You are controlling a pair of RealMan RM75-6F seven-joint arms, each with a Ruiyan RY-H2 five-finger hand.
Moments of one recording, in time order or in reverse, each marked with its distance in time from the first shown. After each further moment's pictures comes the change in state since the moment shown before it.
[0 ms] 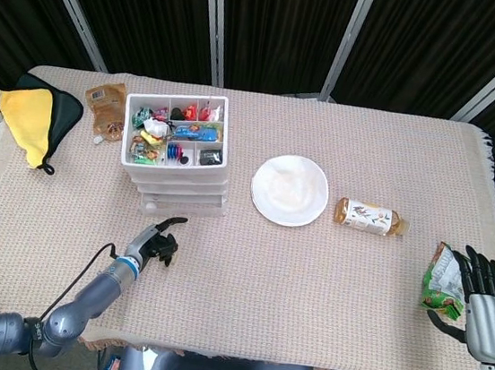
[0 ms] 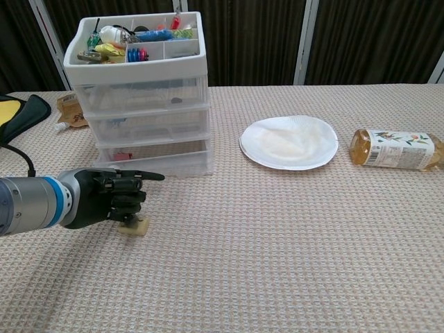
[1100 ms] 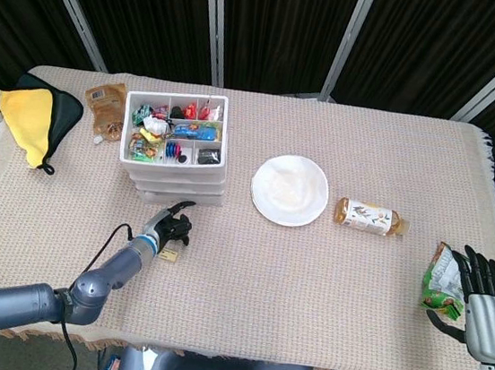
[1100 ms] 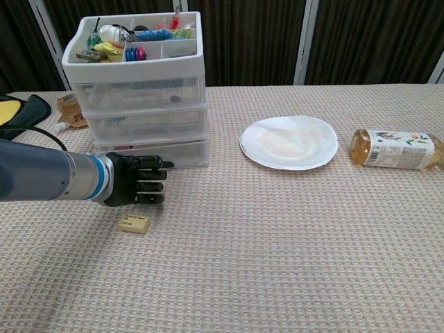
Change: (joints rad) left arm -0.151 -0.082 -0.121 0.228 -0.301 -0.122 -0.042; right arm 0.002 -0.001 -0.003 0.007 -0.011 0.004 0.010
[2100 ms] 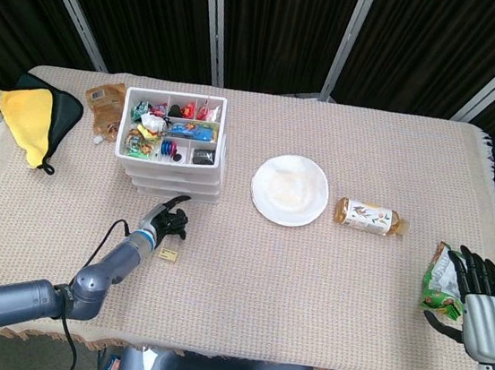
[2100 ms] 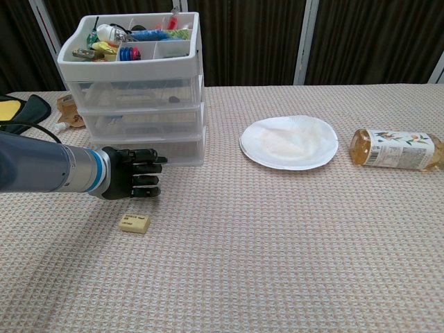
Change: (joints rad) left arm -0.010 -0.002 -0.025 0.043 -0.041 -0.001 -0.003; right arm 0.004 0.002 -0.006 0.002 -0.011 -0.005 0.005
